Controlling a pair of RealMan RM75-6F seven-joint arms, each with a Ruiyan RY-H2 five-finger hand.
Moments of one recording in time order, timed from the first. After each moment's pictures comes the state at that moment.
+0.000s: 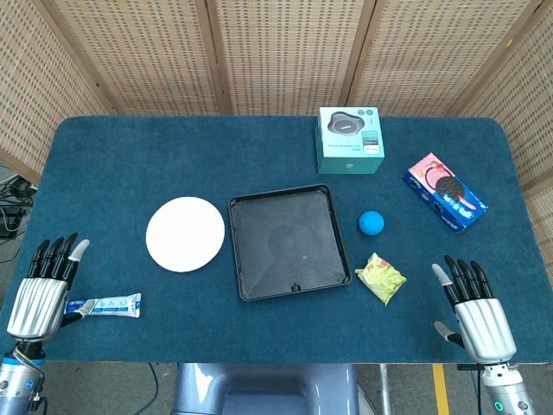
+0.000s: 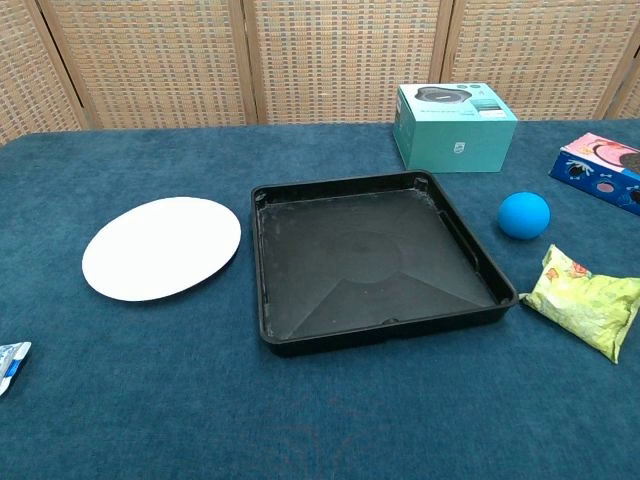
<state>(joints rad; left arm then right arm) -0.10 -1.23 -0.03 -1.70 1.59 1.53 0.35 0.07 -1.26 0.00 -1.51 -1.70 1.58 -0.20</state>
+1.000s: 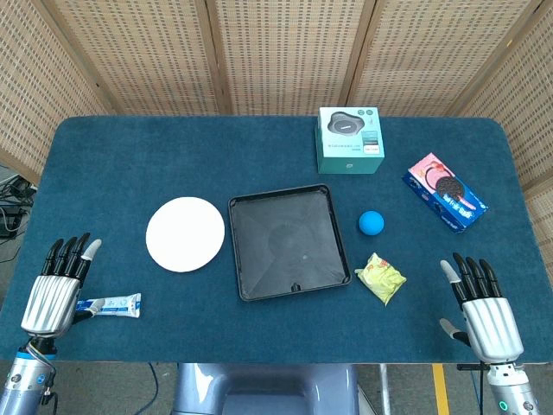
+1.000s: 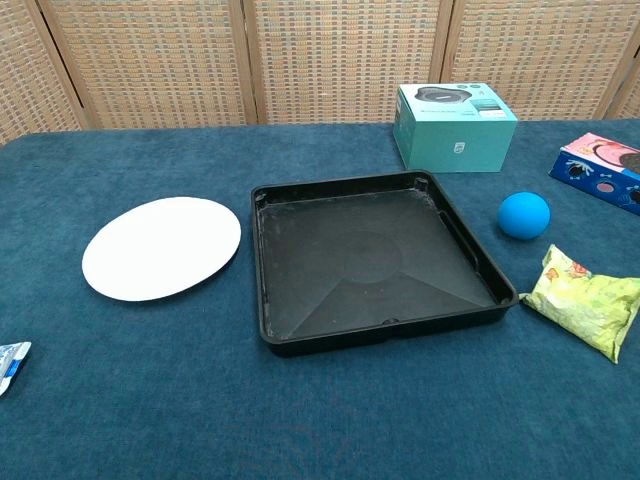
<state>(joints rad) -0.13 -1.28 -0.03 -1.66 1.58 1.50 0.34 0.06 -1.25 0.01 -1.52 -1.68 1.60 -0.17</state>
